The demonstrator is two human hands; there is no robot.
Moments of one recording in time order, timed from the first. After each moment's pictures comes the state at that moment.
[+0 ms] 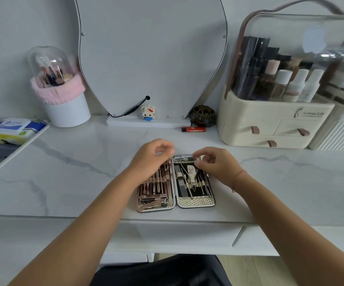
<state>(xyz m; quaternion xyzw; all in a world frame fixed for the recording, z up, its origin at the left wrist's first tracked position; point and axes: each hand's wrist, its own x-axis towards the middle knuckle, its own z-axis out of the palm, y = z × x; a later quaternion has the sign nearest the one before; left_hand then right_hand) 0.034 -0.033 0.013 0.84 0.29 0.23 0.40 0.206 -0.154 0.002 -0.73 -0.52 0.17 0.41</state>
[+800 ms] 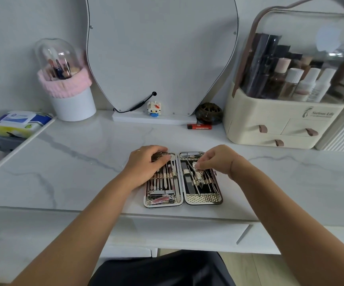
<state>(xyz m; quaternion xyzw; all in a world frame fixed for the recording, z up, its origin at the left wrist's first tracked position) 0.007 -0.017 -0.010 0.86 0.34 0.21 0.32 0.193 -0.138 0.022 -0.80 -0.44 0.27 0.31</state>
